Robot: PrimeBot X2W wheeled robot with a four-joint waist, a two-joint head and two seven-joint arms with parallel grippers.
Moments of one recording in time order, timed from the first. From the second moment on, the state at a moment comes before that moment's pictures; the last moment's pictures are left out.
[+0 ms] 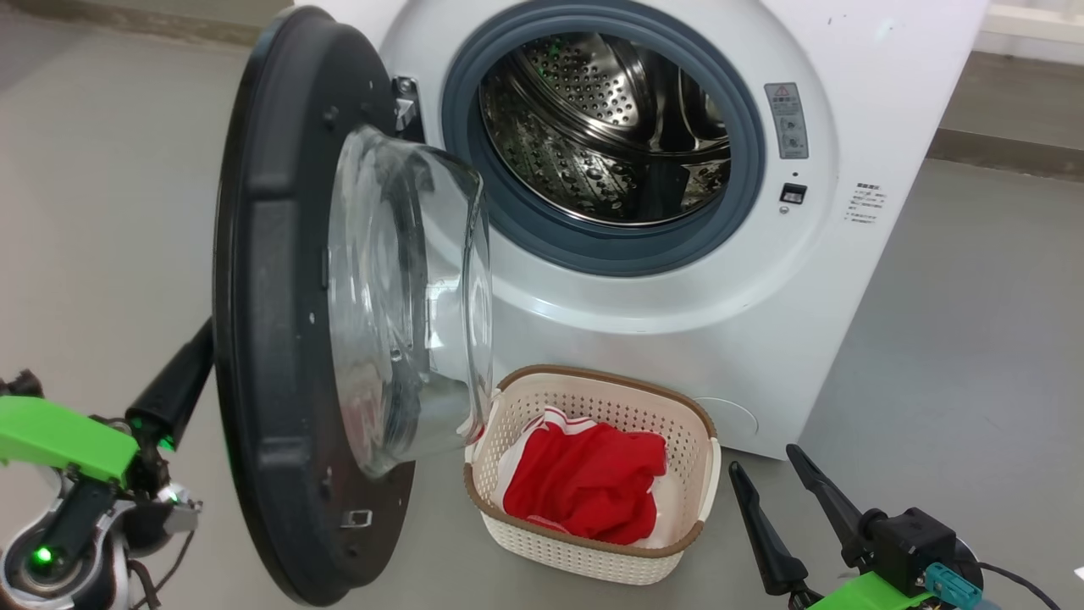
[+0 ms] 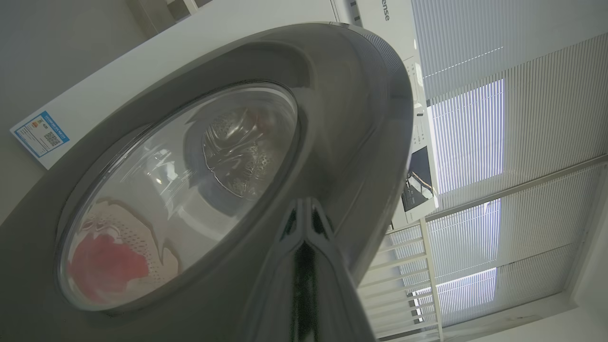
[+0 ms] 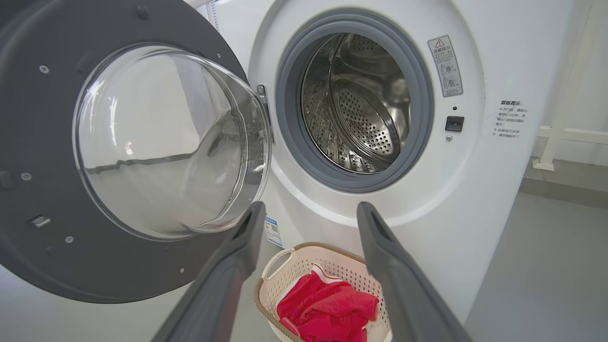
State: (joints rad) left arm -0.36 0.05 0.32 0.14 -1.29 0.09 0.65; right arm 0.04 -0.05 0.16 0.21 0.29 0.12 -0.23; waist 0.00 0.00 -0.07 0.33
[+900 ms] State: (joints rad) left arm -0.27 0.04 0.16 0.04 -1.45 0.10 0.52; right arm 0.01 -0.05 0.16 0.21 0.29 0.12 -0.23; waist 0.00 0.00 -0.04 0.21
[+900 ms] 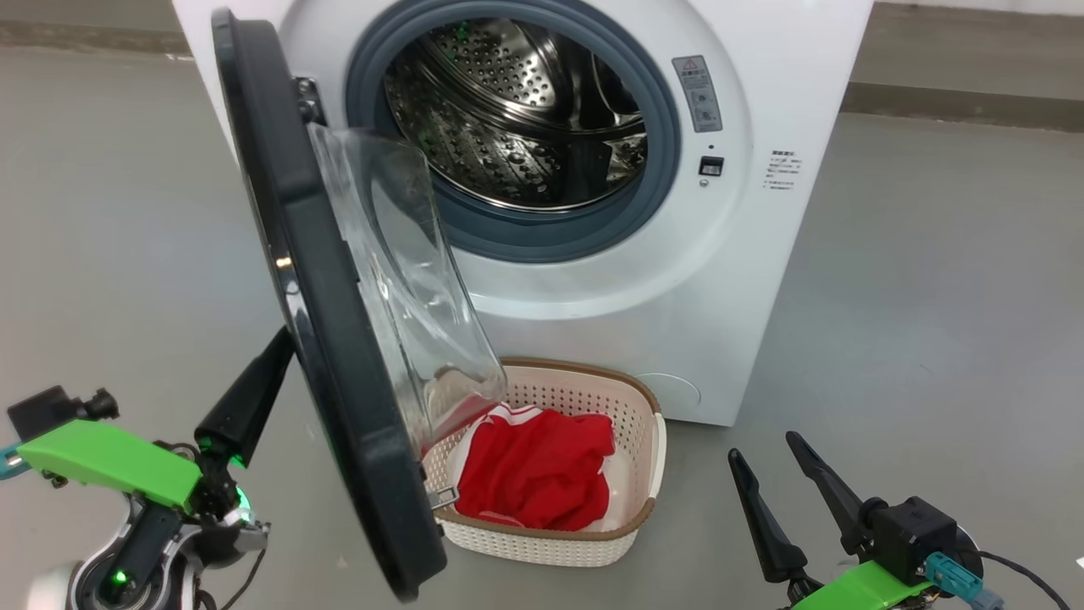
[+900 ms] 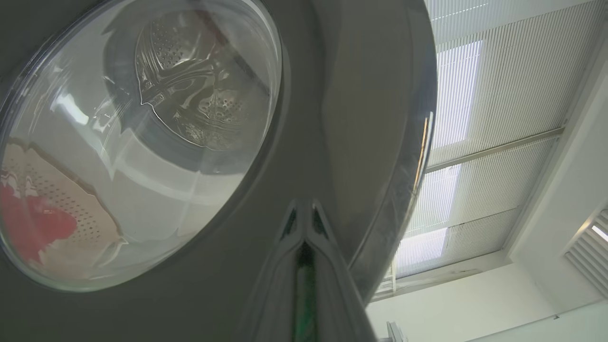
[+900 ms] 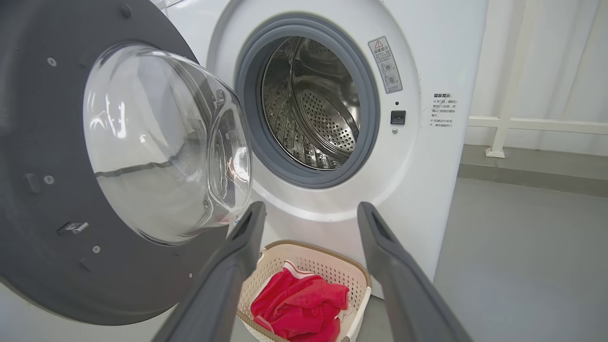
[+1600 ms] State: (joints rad) left arm -0.33 0.04 0.05 0.08 -1.53 0.04 0.40; right arm -0.04 -0.05 0.15 0.22 0.29 0.12 -0.24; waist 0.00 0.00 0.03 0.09
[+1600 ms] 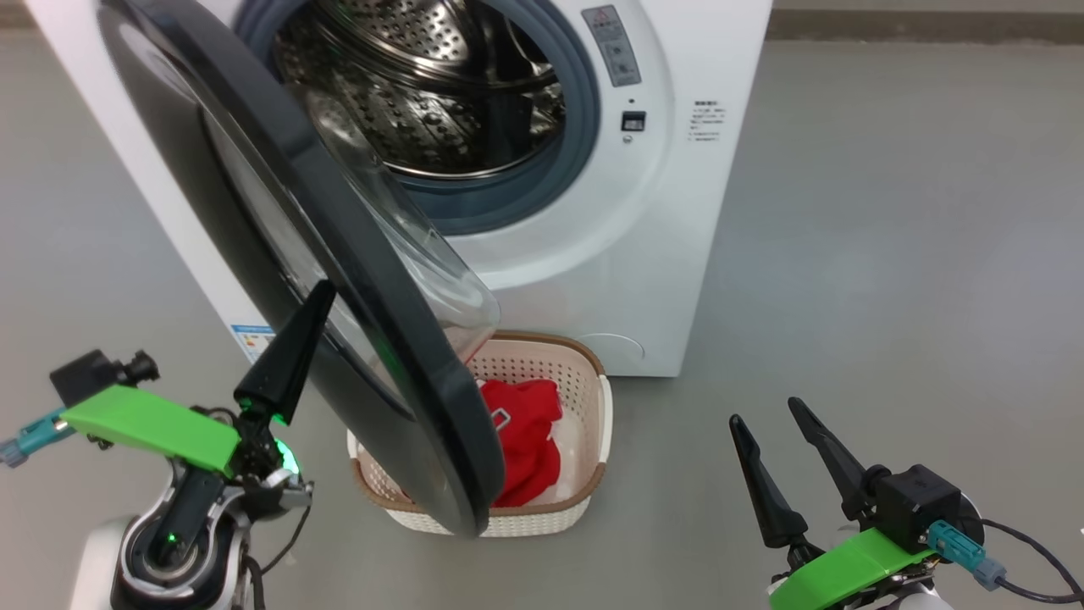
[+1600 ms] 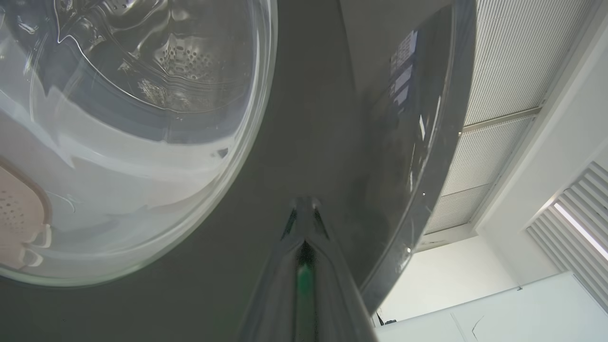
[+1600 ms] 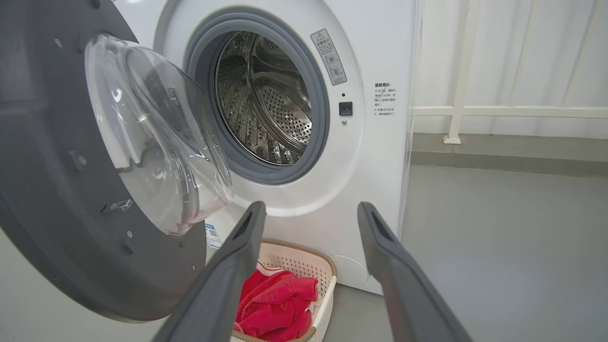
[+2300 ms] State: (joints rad) left arm -0.50 0.04 0.03 0.21 -1.56 -0.03 0.32; right arm -0.09 -0.05 0.15 0.22 0.28 0.12 -0.25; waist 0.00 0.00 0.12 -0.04
